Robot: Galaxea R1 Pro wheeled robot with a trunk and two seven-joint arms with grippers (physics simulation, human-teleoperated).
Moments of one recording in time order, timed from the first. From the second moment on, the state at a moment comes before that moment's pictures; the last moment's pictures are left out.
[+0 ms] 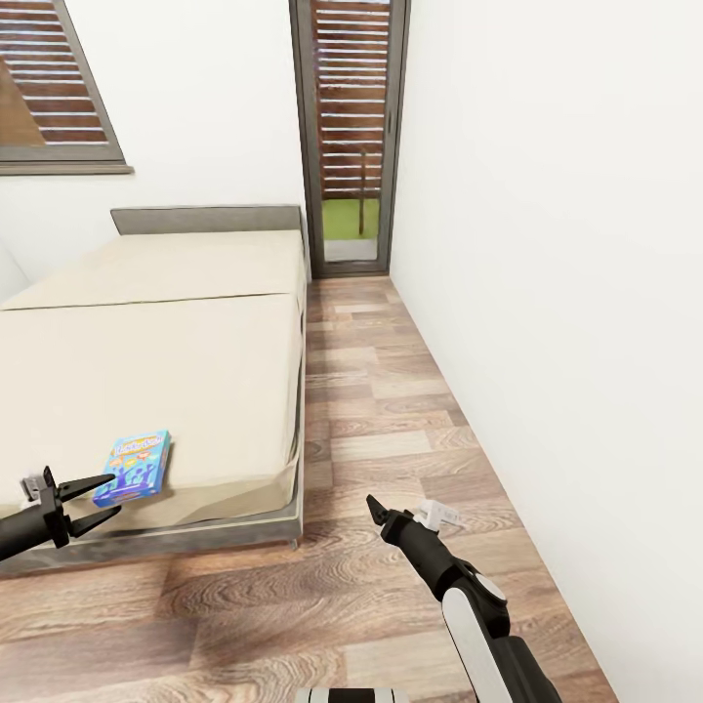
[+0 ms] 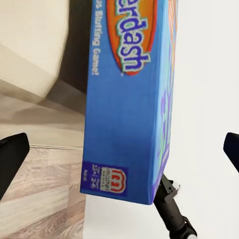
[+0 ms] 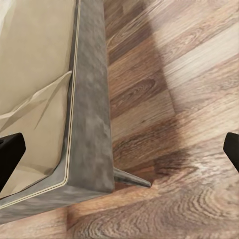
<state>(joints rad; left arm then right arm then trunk) -0.68 0.69 0.10 -0.43 0.57 0.96 -1.38 -0.23 0.14 0.16 -1.37 -0.55 0.31 0.02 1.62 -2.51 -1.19</state>
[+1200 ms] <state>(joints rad) -0.68 0.68 0.11 -0.43 0.58 0.95 -1.38 -0.23 0.14 0.17 -1.37 -0.55 0.31 0.02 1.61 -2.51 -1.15</state>
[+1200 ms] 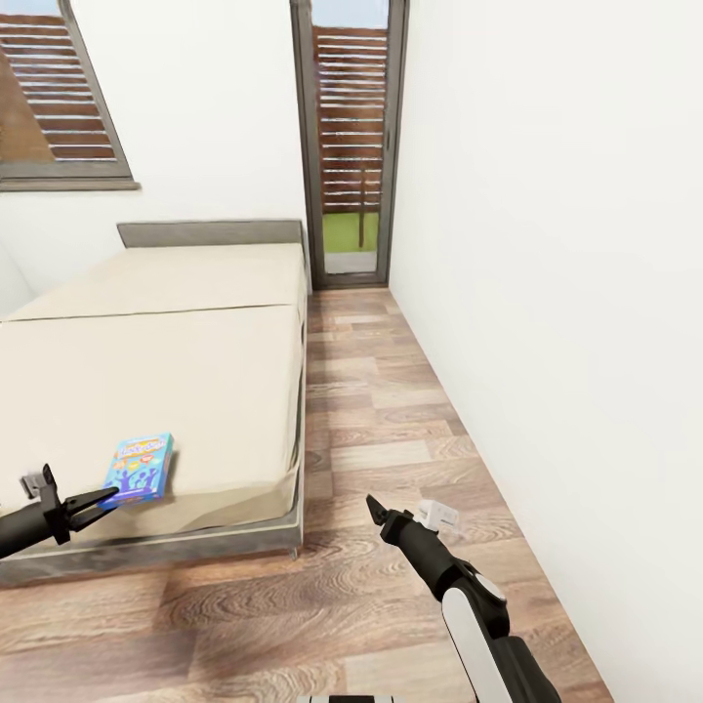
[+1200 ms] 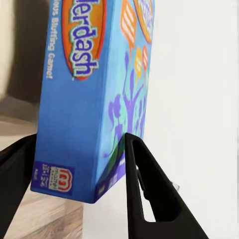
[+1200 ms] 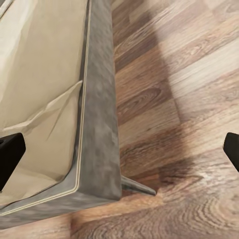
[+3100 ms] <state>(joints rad) -0.68 0.75 -0.03 -0.62 0.57 0.97 -1.57 -0.23 0.16 0.18 -1.38 -0.55 0.33 0.02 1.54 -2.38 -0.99</state>
